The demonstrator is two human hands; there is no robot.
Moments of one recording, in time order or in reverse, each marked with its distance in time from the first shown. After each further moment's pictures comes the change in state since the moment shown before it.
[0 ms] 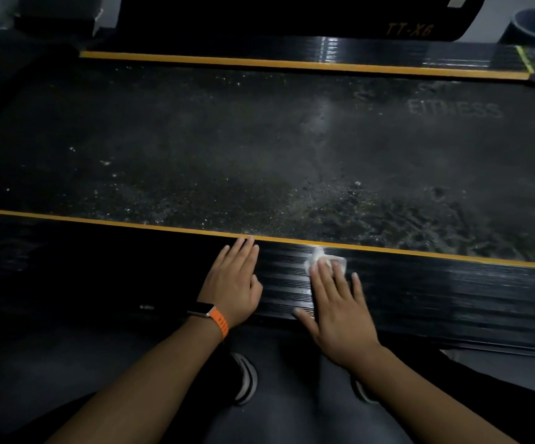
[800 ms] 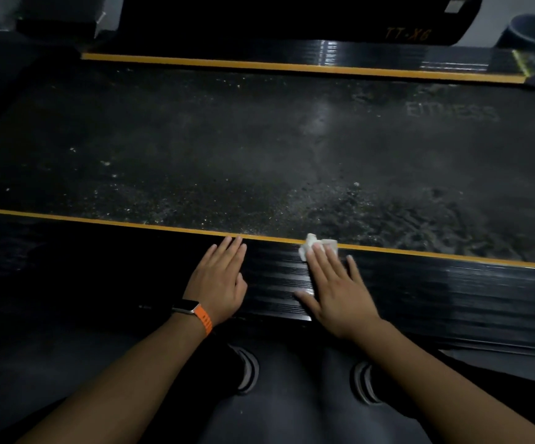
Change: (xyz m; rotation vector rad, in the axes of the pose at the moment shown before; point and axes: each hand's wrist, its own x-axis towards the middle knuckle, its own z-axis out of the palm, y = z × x) left_hand -0.005 -0.024 -0.006 0.050 -0.033 -0.008; right_hand 0.032 0.016 -0.018 0.029 -0.114 -0.047
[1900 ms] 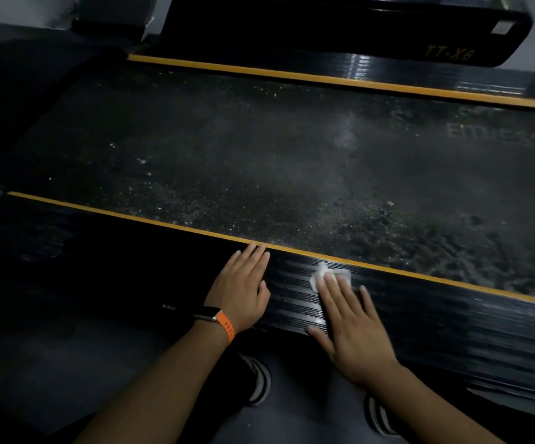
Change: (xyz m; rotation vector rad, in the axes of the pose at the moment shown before) left_hand 0.000 -0.007 0.004 -0.084 0.043 -0.035; right_hand -0.013 -0.020 0.025 -0.059 0.169 -0.129
